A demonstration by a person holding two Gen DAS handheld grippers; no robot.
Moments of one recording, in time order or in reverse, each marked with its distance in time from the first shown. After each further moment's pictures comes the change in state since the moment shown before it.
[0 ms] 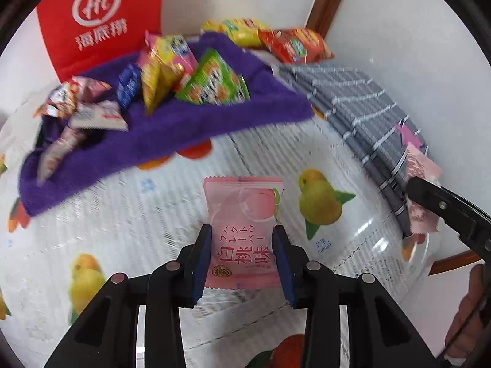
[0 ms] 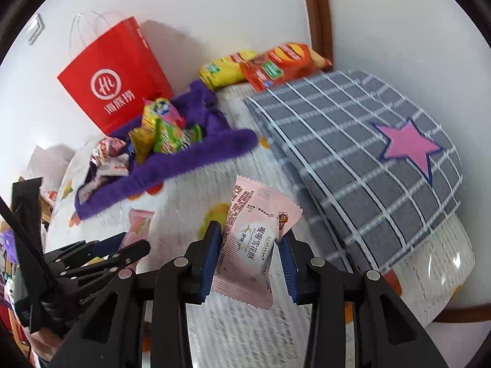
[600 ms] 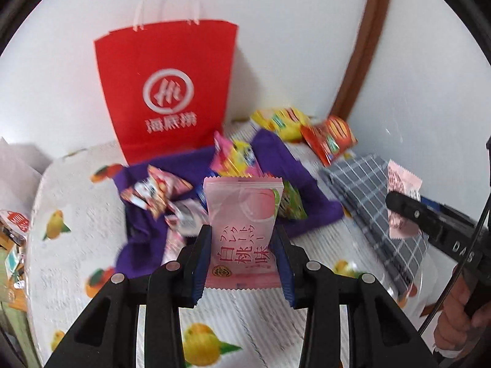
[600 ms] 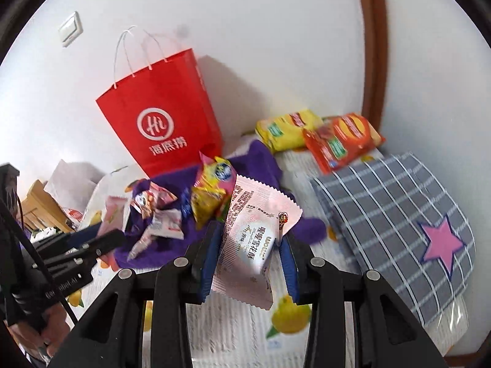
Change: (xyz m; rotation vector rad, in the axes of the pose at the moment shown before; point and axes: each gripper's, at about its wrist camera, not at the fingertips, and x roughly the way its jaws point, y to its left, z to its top) left arm -0.098 0.075 0.080 -0.047 -0.234 0.074; right arm -0.015 0.099 0.090 -0.131 -0.133 0.065
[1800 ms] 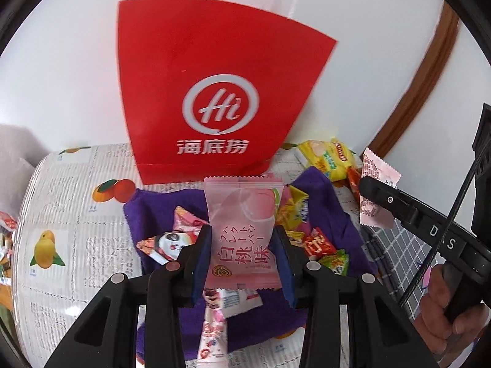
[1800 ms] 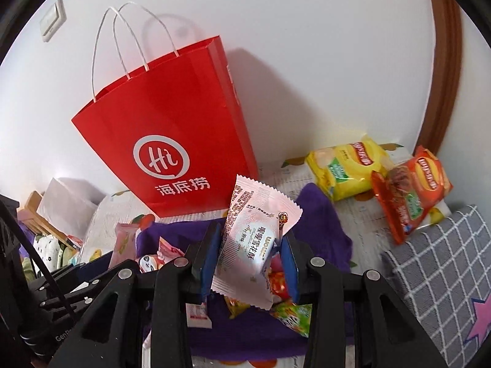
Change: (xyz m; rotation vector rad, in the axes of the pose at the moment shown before) left arm 0.078 0.083 0.063 -0.176 0.006 0.000; right arm 0.133 0.059 0.094 -0.034 0.027 0.071
